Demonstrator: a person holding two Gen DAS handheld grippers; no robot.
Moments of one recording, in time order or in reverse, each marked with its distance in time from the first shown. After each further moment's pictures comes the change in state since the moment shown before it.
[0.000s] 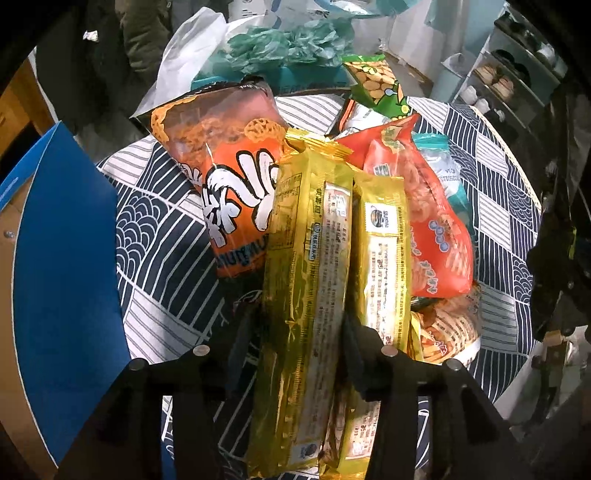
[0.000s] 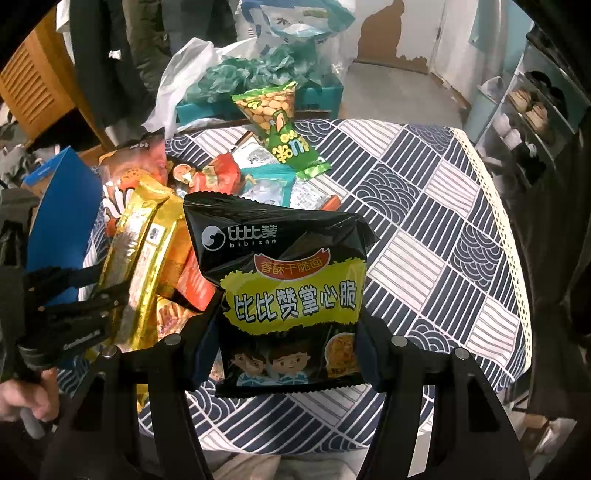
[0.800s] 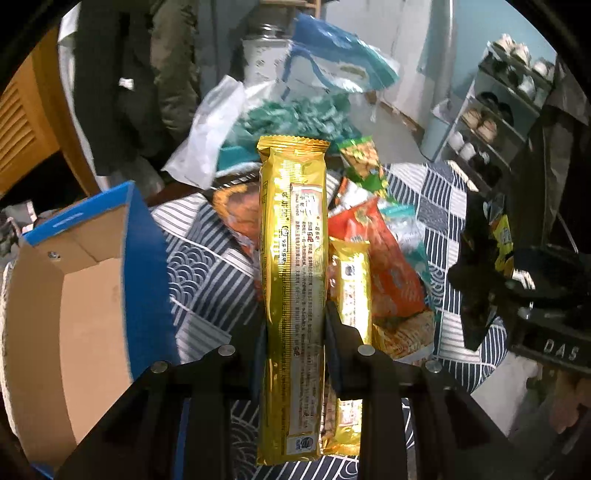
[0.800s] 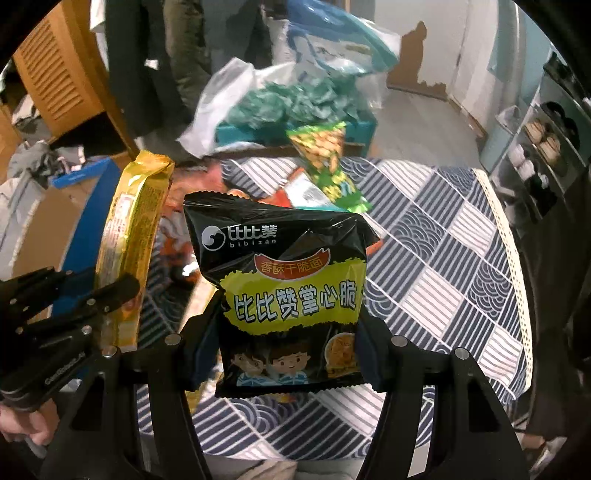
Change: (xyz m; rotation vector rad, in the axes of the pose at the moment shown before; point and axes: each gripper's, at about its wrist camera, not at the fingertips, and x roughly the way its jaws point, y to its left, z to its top) left arm -0.092 0.015 -0.005 -0.029 -0.208 0.006; right arm -0.033 0.054 0.020 -0.070 -0.077 0.054
